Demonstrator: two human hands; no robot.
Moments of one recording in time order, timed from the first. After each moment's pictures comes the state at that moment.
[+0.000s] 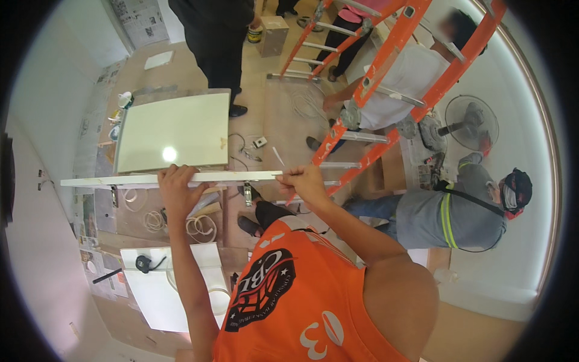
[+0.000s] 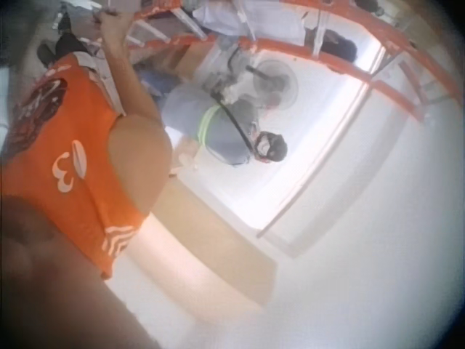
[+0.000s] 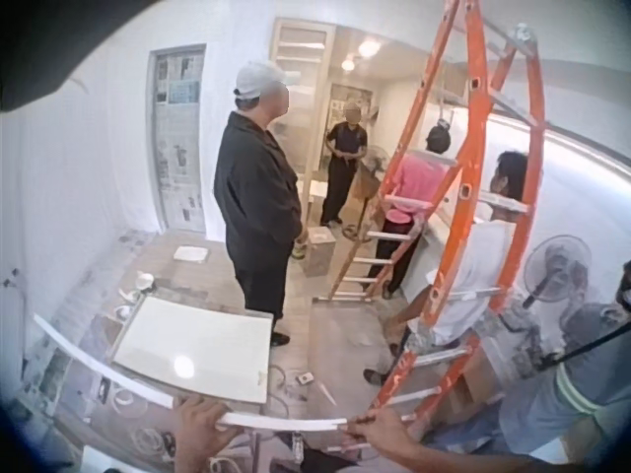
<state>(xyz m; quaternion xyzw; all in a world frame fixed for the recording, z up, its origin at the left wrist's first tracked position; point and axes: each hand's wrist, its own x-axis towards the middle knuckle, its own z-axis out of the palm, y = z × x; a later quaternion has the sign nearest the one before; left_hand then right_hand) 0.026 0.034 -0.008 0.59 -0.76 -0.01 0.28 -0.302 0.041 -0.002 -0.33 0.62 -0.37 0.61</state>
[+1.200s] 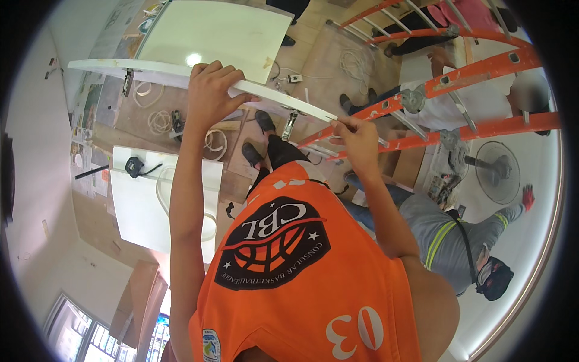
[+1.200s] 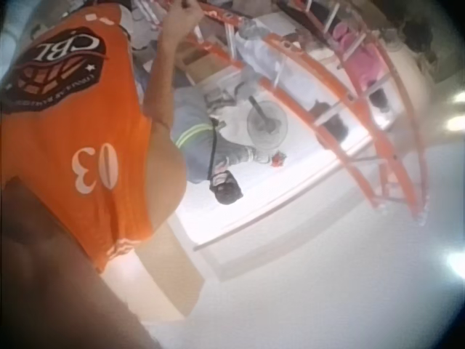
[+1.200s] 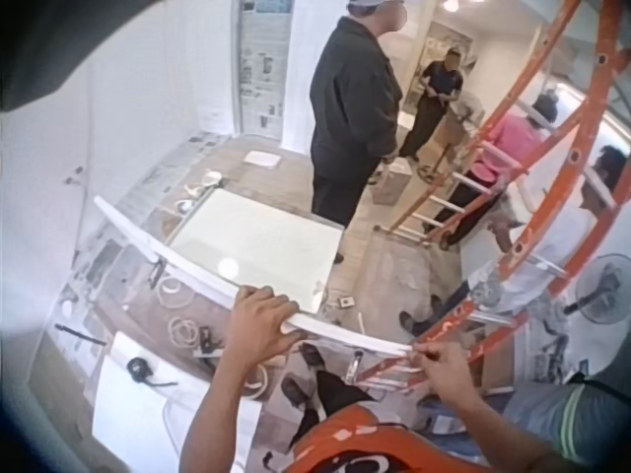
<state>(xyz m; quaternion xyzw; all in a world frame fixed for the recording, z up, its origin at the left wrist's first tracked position) 0.035 0.034 -0.026 0.58 -0.75 0.00 0.33 -0.300 0.039 0.014 -0.54 0.63 -0.27 0.48</state>
